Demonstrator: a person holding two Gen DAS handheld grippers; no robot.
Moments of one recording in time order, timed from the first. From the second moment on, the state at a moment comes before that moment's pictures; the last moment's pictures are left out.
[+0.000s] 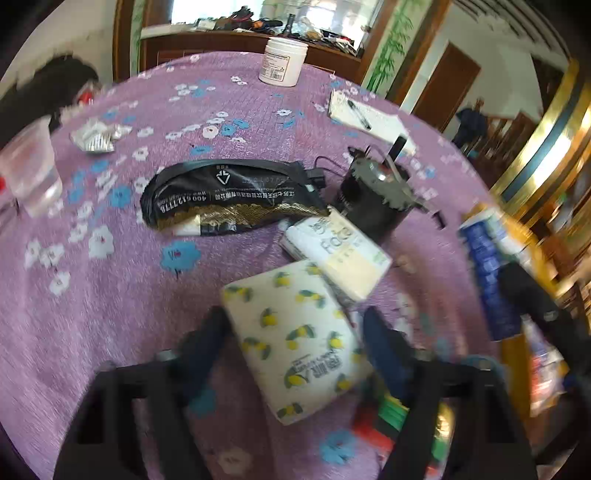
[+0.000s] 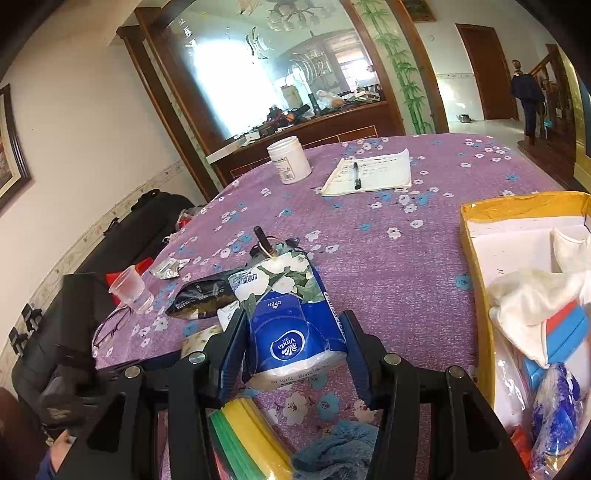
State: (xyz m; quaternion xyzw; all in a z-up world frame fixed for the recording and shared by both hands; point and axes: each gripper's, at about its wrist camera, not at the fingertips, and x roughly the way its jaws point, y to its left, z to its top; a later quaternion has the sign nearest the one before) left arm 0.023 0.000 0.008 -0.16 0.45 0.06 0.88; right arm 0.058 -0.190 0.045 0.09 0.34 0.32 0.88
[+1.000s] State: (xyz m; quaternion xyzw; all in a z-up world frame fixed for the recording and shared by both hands) left arm 0.000 -0.009 0.004 -0.08 0.45 0.04 0.89; right arm 0.062 -0.151 -0.003 -0.07 0.43 0.26 0.86
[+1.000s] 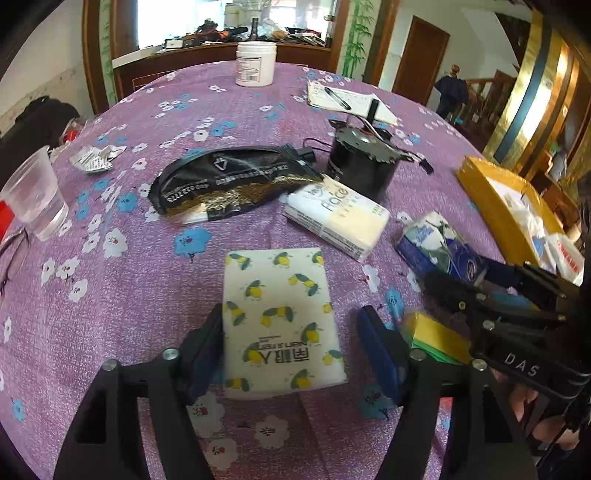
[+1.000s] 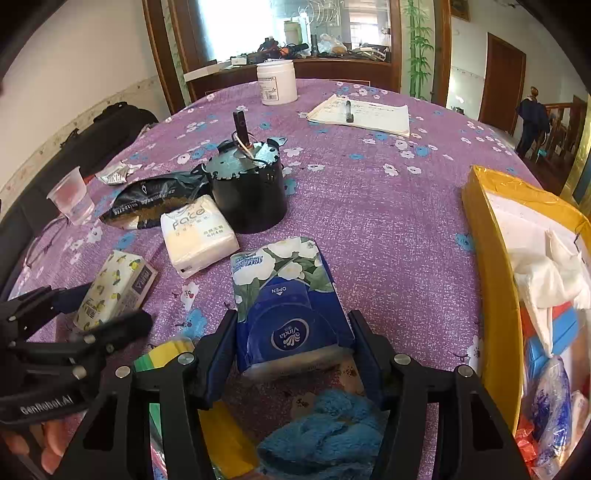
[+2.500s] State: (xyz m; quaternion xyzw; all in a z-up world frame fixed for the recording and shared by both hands) left arm -0.022 0.020 0.022 -0.18 0.37 0.02 0.91; right arm 0.039 -0.165 0.038 -0.04 0.32 0.25 0.91
